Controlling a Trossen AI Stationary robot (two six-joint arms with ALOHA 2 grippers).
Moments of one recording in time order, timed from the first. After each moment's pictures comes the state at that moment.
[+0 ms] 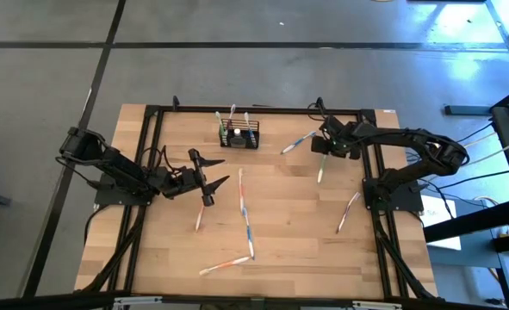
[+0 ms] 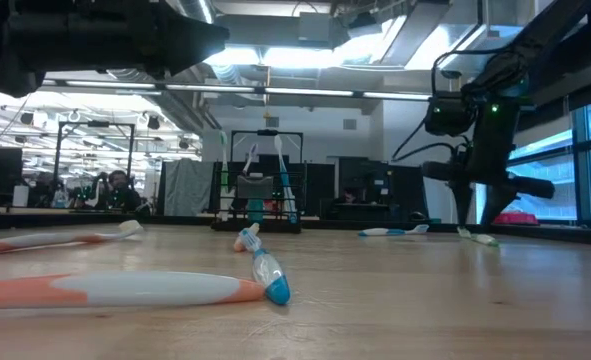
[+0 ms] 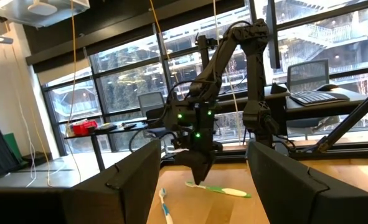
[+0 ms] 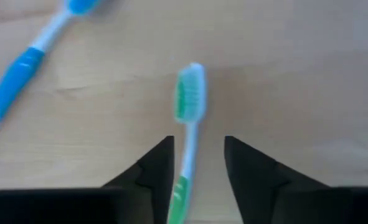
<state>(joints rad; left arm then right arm) -0.23 1.37 0.22 1.44 -0.56 0.32 -0.67 1.40 0.62 -0.54 0.07 1.01</state>
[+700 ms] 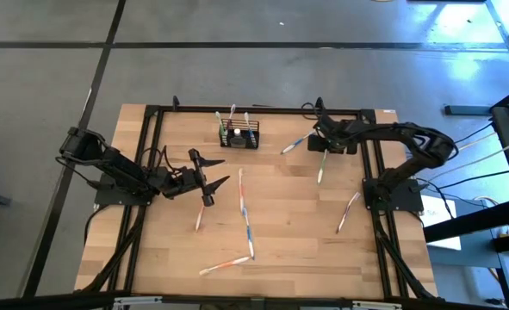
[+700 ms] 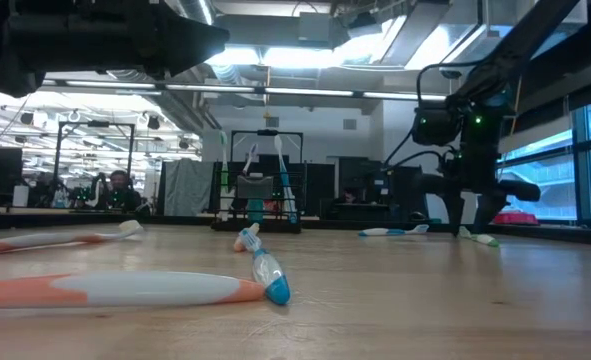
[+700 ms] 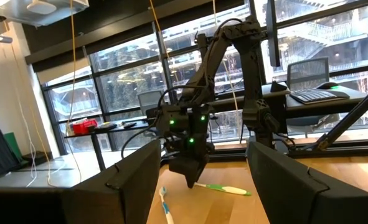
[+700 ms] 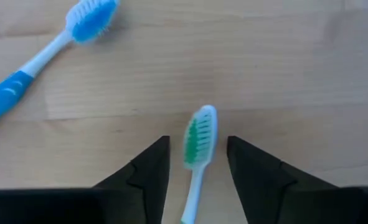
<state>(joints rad) -0.23 1.37 0.22 1.43 -0.56 0.32 -0.67 1.54 0.68 -0.50 0.16 0.93</state>
